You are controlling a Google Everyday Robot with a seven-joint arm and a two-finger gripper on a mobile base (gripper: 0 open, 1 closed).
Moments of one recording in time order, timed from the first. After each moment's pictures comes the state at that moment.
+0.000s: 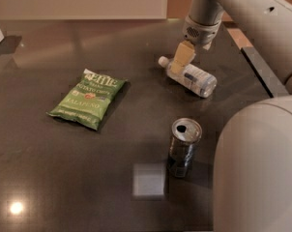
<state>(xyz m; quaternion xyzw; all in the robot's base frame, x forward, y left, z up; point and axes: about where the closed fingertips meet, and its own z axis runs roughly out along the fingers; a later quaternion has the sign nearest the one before) 0.681 -0.144 0.870 -0.41 0.91 0.00 0.10</state>
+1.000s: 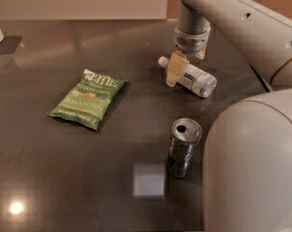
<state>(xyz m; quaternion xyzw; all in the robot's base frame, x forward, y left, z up) 0.678 -0.135 0.843 -0.40 0.91 -0.04 0.06</state>
